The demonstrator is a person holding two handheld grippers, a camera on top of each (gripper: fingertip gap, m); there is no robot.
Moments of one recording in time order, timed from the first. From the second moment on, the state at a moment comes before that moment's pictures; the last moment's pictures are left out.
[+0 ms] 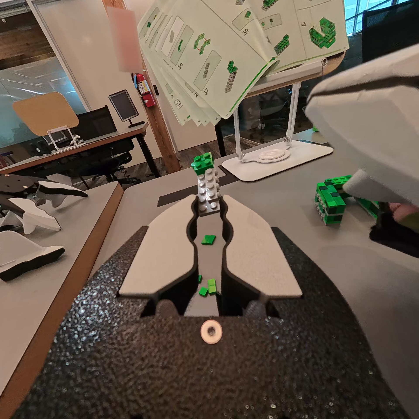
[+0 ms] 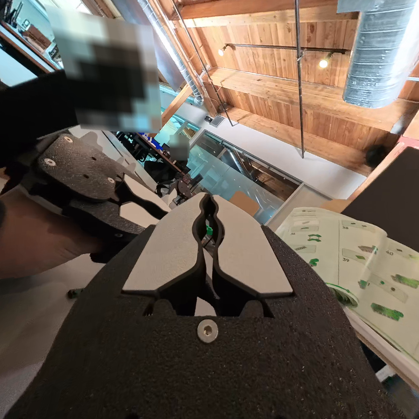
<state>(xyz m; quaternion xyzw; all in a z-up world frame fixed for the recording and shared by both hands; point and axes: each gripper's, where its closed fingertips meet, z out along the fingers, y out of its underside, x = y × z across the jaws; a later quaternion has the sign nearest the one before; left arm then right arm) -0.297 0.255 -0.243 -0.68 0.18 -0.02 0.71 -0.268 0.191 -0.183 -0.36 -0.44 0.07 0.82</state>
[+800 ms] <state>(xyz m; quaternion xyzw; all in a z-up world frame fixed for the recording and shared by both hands) -0.298 0.255 -0.244 -0.68 0.18 -0.03 0.71 -0.284 0.167 -0.193 -0.22 -0.51 -0.14 0.82</state>
